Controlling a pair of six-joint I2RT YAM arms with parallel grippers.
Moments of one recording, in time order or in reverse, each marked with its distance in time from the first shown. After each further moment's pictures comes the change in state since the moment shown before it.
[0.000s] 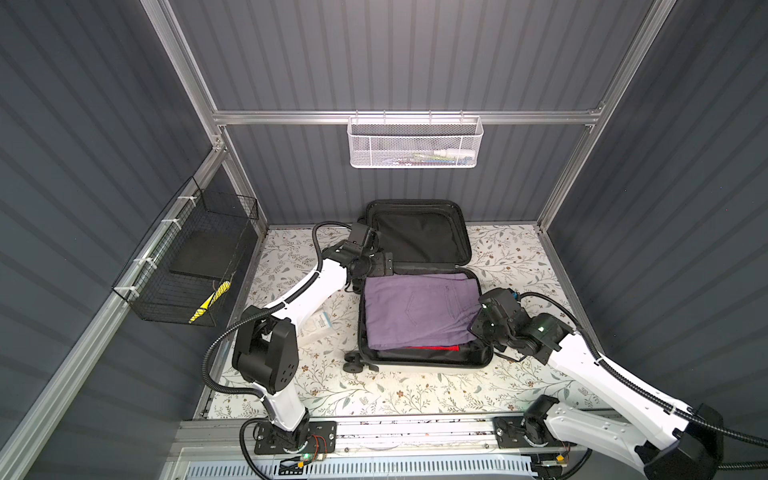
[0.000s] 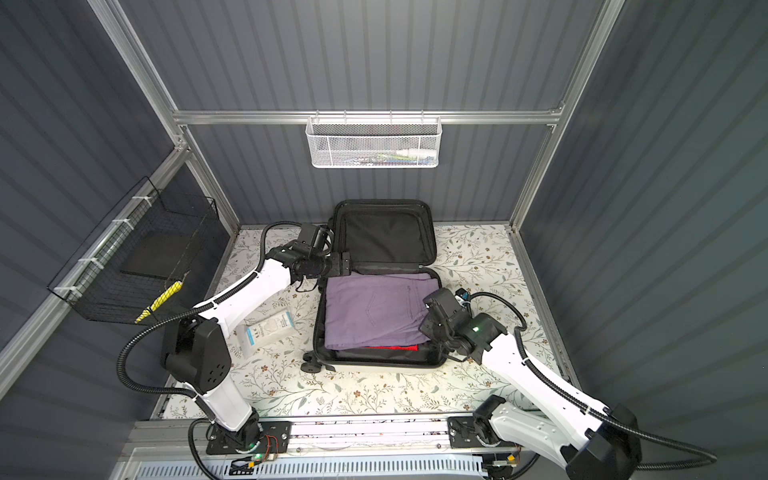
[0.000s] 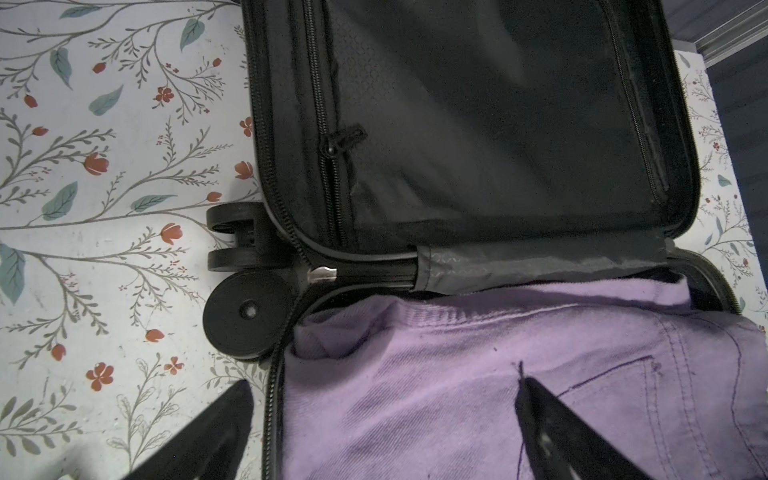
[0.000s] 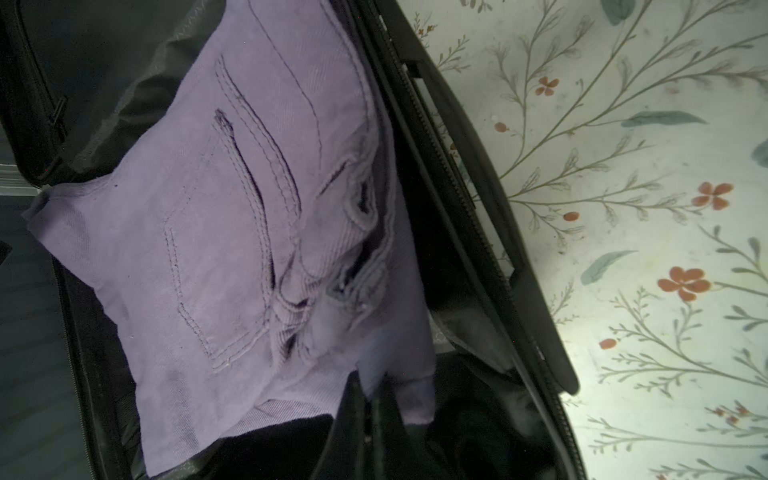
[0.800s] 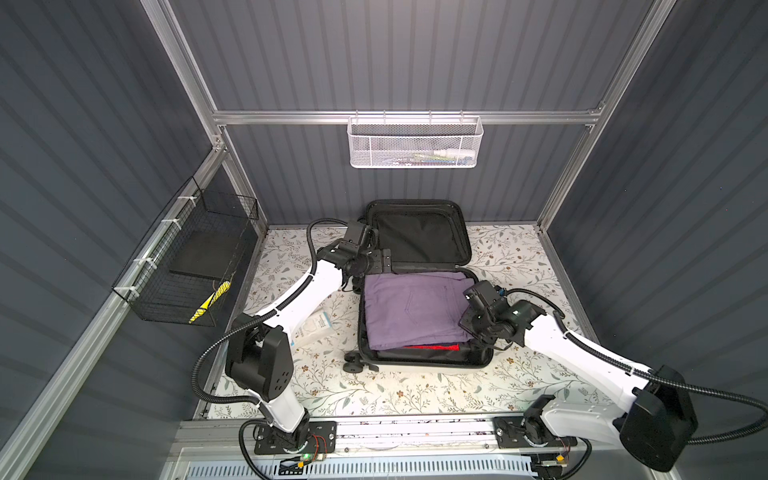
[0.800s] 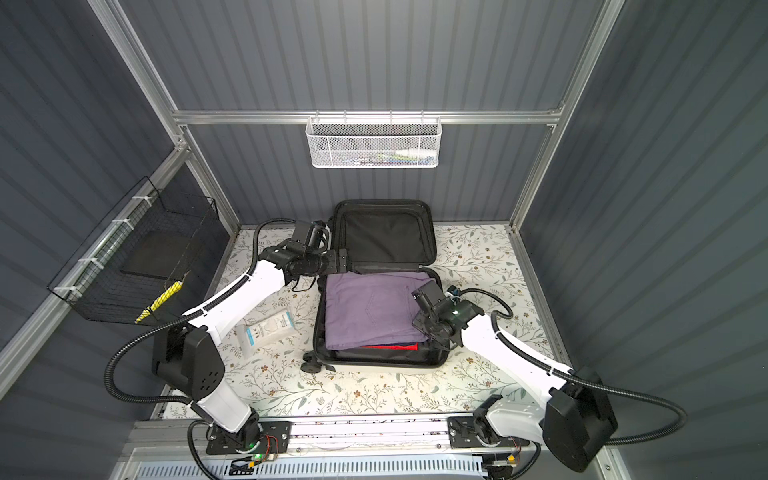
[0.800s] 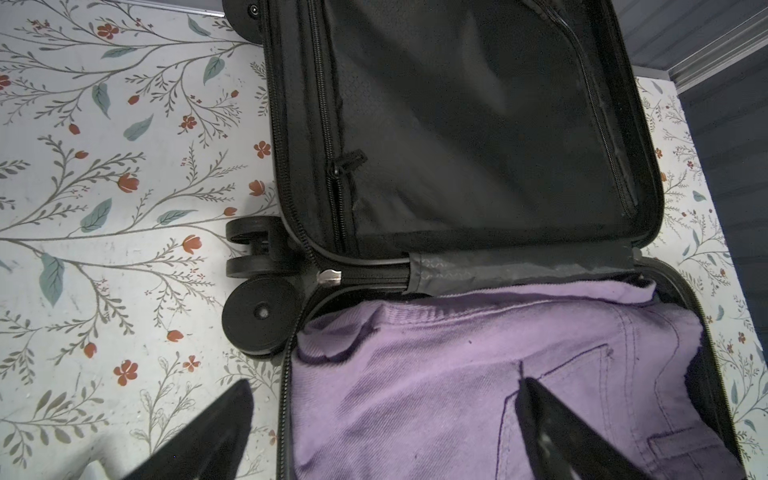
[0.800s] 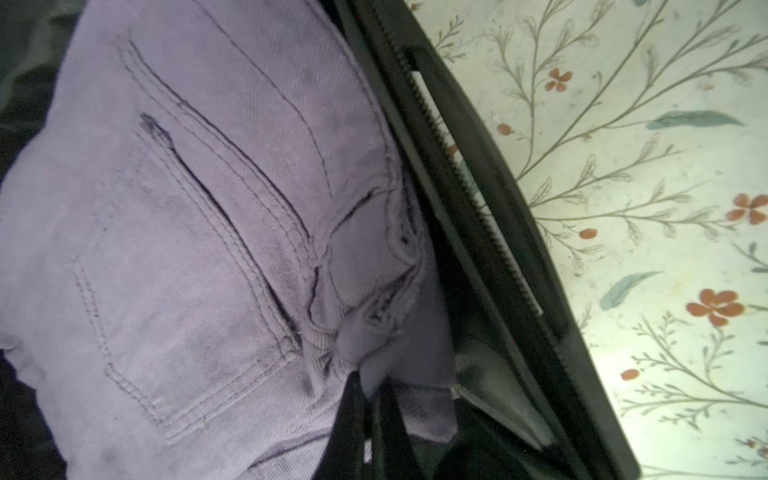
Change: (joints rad) left arm 0.000 -0.057 0.000 -0.006 -0.018 0.000; right arm -0.023 0.198 0.042 0.051 0.001 -0.001
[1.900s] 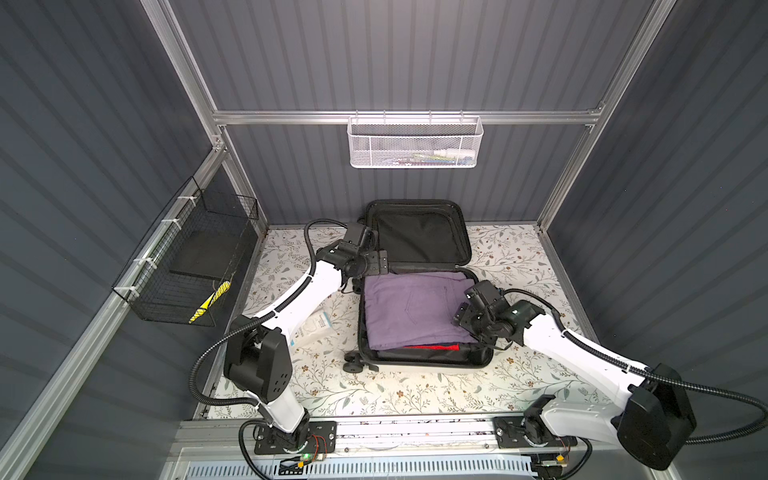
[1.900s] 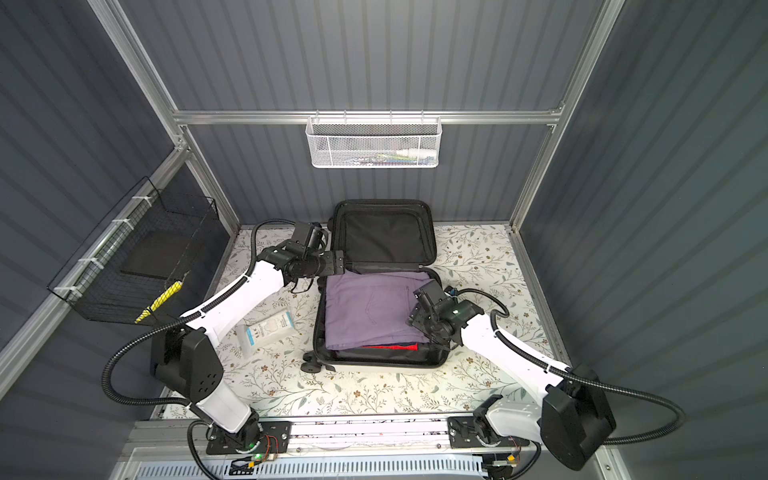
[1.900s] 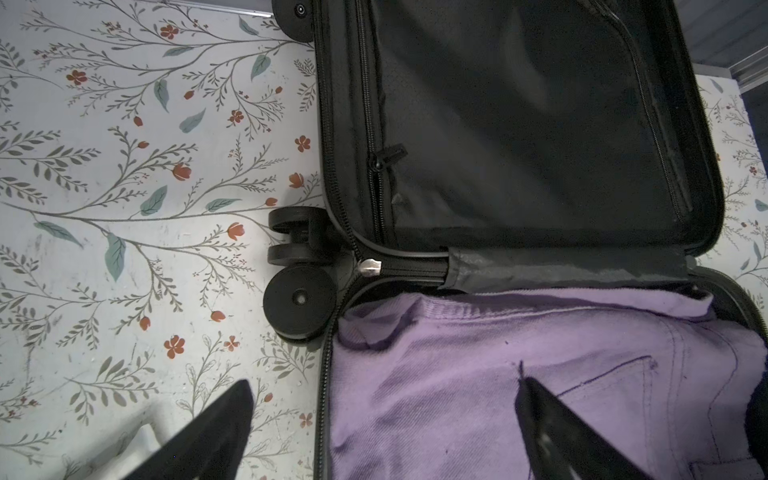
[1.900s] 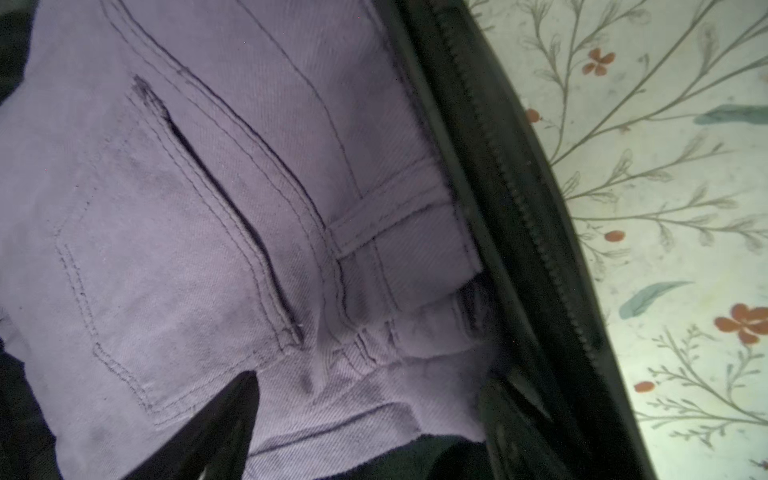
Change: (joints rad) left arm -0.006 -0.009 -0.002 -0.044 -0.080 -0.006; right arm -0.015 0.030 -0.019 0.034 -0.061 -0.051
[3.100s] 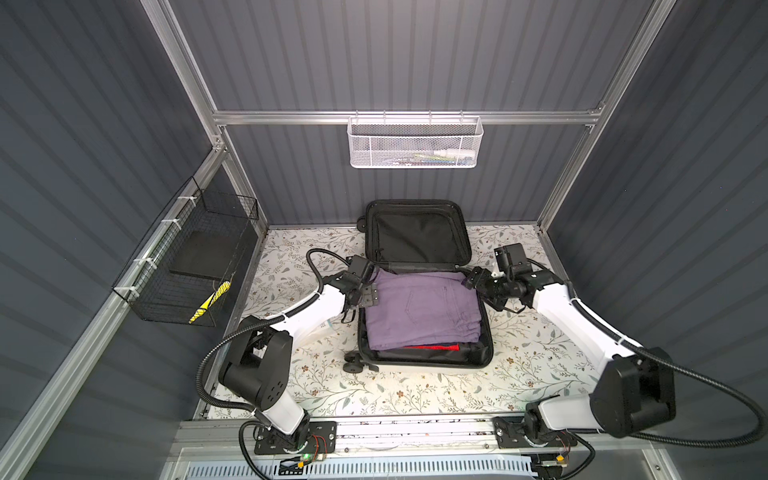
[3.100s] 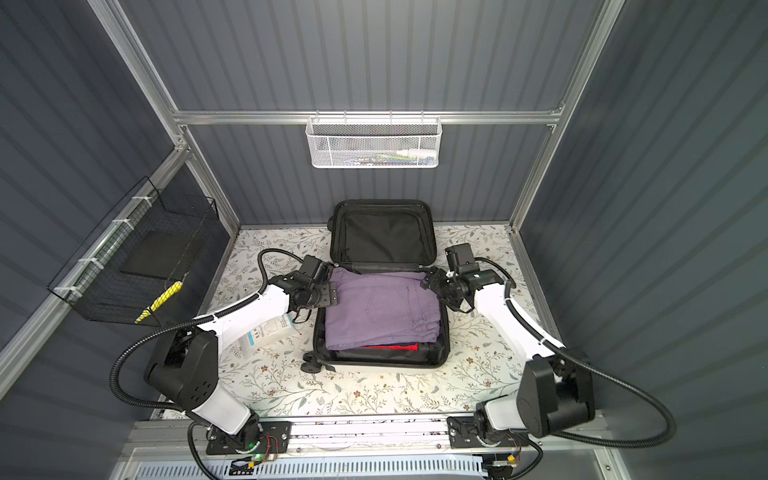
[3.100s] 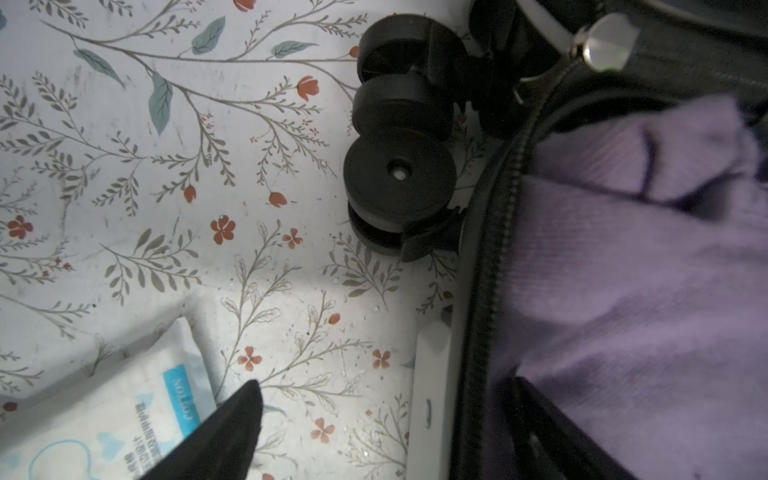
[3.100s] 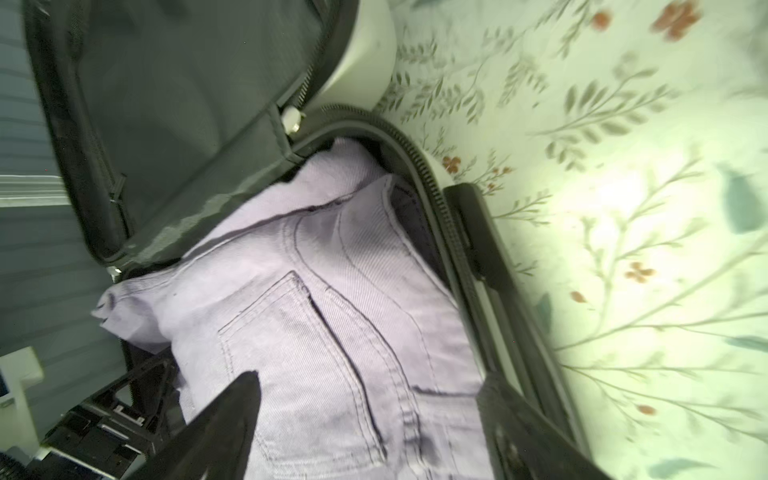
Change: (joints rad) left arm -0.042 -0.053 -0.340 0.088 -0.165 -0.089; right arm -0.350 0.116 0.226 0.049 -0.265 -0.306
